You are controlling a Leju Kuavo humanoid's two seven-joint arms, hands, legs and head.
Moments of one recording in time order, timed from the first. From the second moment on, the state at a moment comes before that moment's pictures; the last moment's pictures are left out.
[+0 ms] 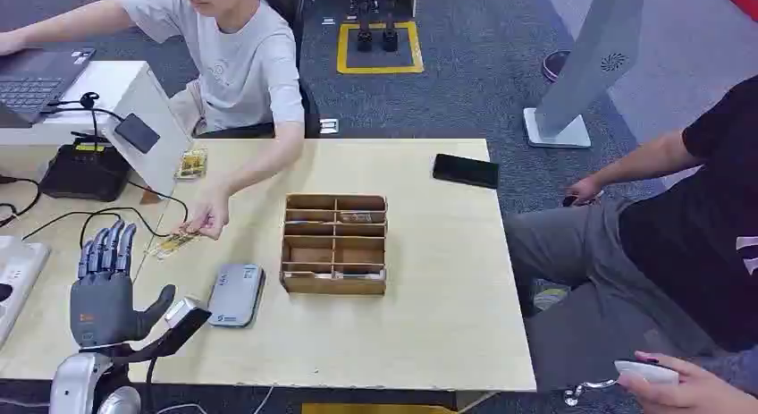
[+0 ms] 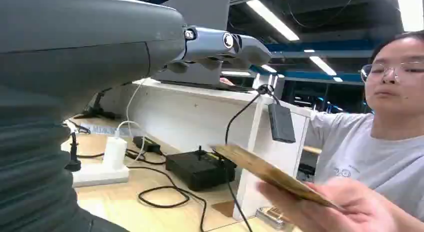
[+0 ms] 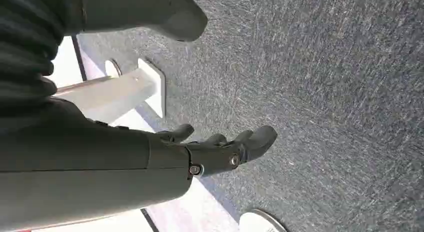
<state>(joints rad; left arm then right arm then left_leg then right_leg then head) 0.07 0.24 -0.03 -1.52 -1.02 0.54 -0.14 -0.02 -0.12 0.17 -0.16 0.50 -0.30 -0.09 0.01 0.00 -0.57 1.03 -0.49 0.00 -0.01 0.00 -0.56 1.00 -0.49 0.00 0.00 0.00</state>
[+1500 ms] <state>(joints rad) 0.05 0.23 -0.03 -1.52 -0.88 0.55 -0.25 -0.02 -0.10 0.17 -0.16 0.52 -0.30 -0.09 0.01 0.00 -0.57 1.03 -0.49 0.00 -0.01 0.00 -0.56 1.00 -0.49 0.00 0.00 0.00</state>
